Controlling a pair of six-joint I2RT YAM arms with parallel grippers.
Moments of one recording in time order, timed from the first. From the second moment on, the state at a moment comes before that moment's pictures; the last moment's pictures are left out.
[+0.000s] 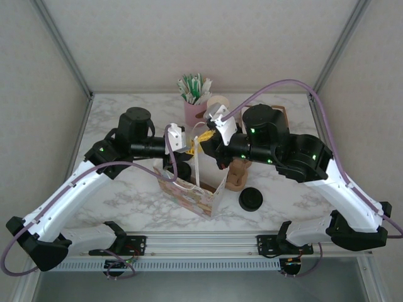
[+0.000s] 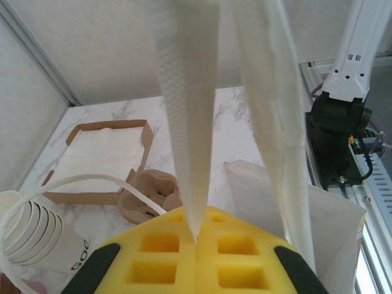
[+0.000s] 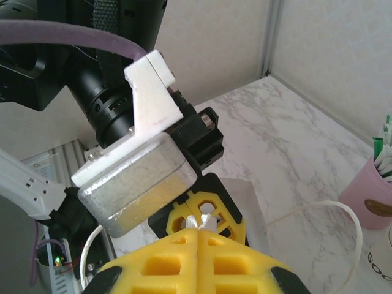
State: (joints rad) left arm -0.69 1.15 1.30 -0.59 0.70 0.53; right arm 1.10 1.28 1.84 -0.96 -0.02 0.03
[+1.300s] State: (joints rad) left arm -0.75 1.11 1.34 -0.59 0.65 0.48; right arm 1.10 1.24 1.64 -0.75 -0.07 -0.13
